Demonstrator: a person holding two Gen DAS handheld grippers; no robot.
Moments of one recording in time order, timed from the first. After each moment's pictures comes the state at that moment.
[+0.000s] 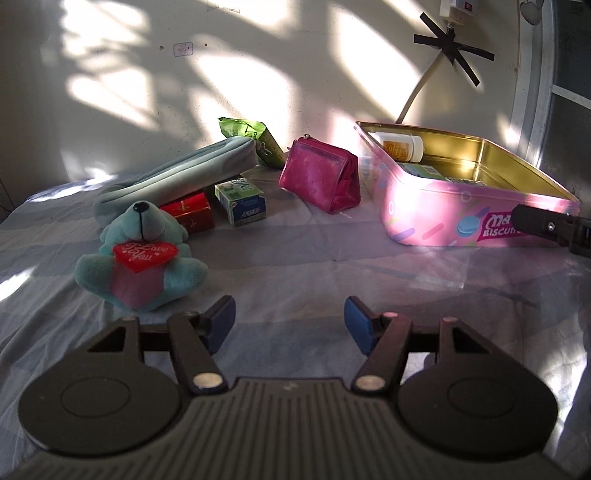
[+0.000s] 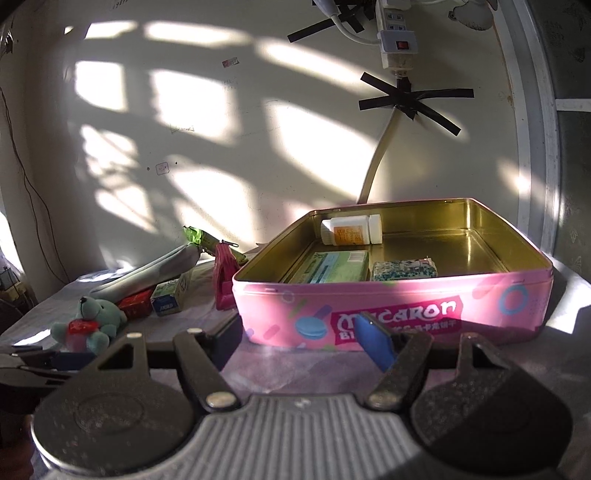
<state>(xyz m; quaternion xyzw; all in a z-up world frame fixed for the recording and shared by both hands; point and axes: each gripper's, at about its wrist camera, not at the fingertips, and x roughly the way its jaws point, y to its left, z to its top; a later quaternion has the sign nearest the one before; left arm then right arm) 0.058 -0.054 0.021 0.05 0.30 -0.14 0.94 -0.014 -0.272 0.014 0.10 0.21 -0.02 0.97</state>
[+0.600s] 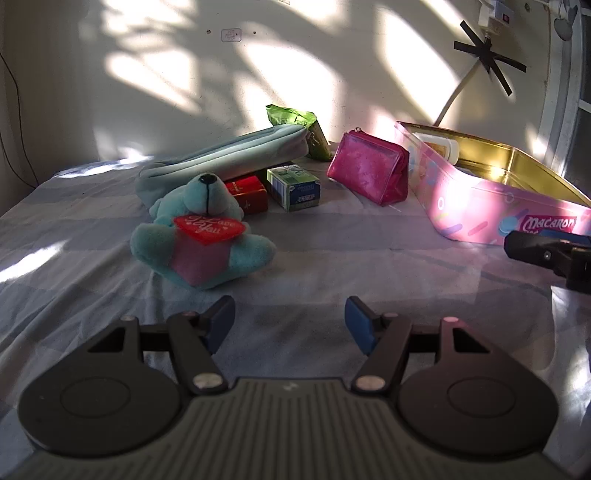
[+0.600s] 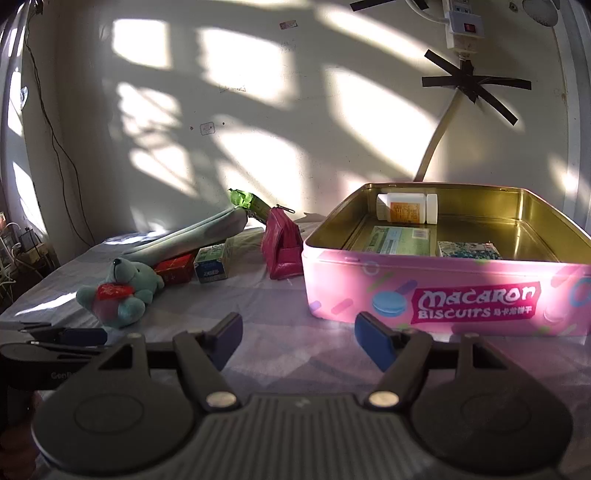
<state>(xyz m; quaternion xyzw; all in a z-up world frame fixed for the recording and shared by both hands) 0.063 -0.016 0.013 0.03 0.31 -0.11 0.95 0.006 -0.224 0.005 0.07 0.25 0.03 0.97</state>
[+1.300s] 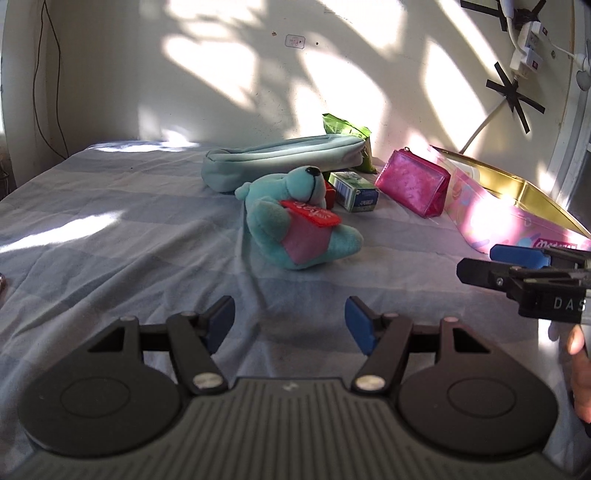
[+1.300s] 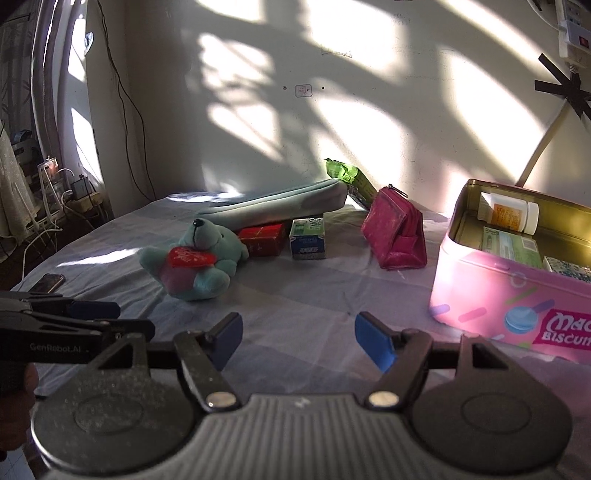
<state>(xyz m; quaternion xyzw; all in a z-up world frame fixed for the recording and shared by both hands) 0.050 0.064 0.016 -0.03 0.30 -0.10 0.95 0.037 -0.147 -0.003 0.01 0.28 0.14 0.95</state>
